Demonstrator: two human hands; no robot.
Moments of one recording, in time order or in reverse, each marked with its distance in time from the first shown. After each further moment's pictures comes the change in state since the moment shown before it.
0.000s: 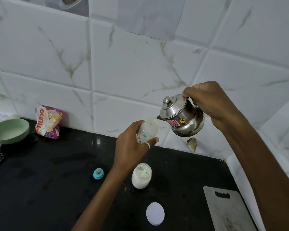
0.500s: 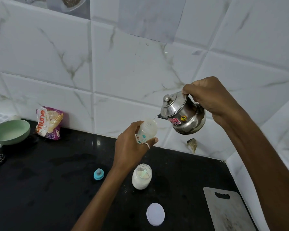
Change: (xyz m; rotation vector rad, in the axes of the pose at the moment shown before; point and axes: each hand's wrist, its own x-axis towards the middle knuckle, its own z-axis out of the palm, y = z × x) left_hand -0.001 0.000 -0.004 -0.018 0.000 -0.003; right_hand 0.001 -0.013 -0.002 -0.042 0.005 -0.034
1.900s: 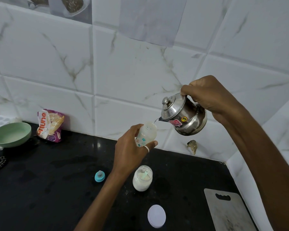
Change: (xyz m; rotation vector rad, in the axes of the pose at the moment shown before) left_hand -0.004 -0.001 -0.005 0.020 -0.011 0.000; right_hand 0.004 -0.007 -0.003 -0.050 -0.043 -0.027
